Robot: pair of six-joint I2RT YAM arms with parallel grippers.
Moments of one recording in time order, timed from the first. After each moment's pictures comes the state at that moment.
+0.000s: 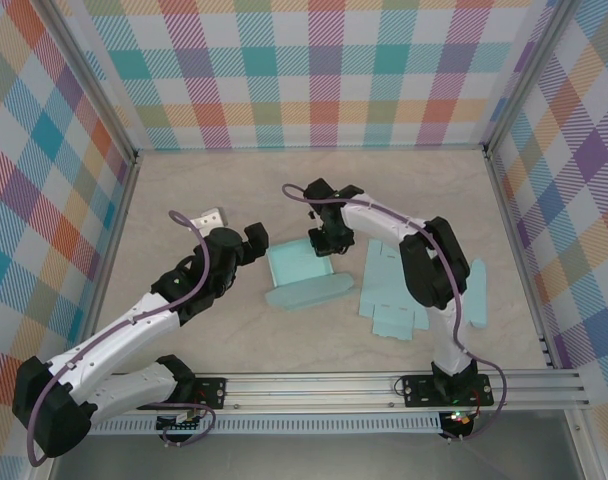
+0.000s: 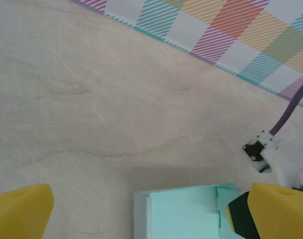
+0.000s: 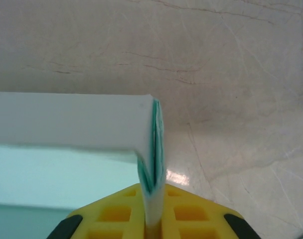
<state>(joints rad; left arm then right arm) -0.67 0.99 0.77 -0.32 -0.51 -0.76 0.66 2.10 1.65 -0.96 -0.05 0.32</state>
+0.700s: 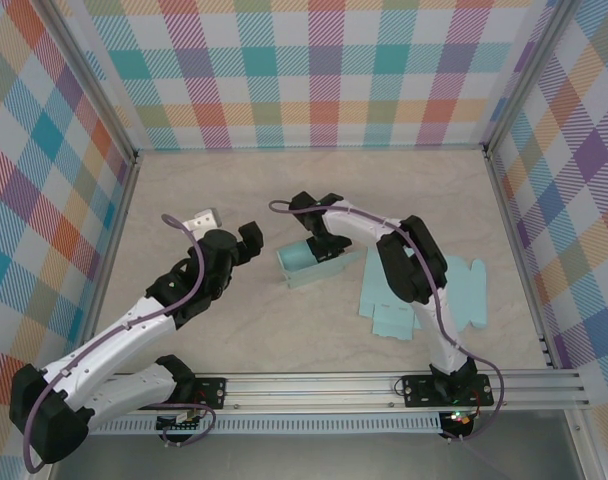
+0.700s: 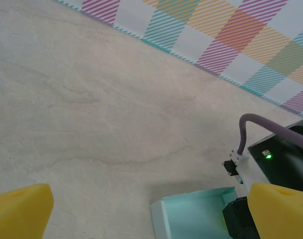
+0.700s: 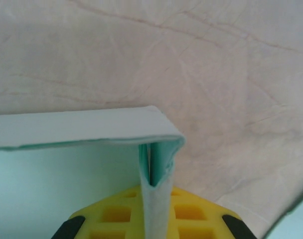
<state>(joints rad) -0.66 0.95 0.76 -0.33 -0.55 -0.76 0.71 2.25 1.75 -1.02 0.30 0.31</state>
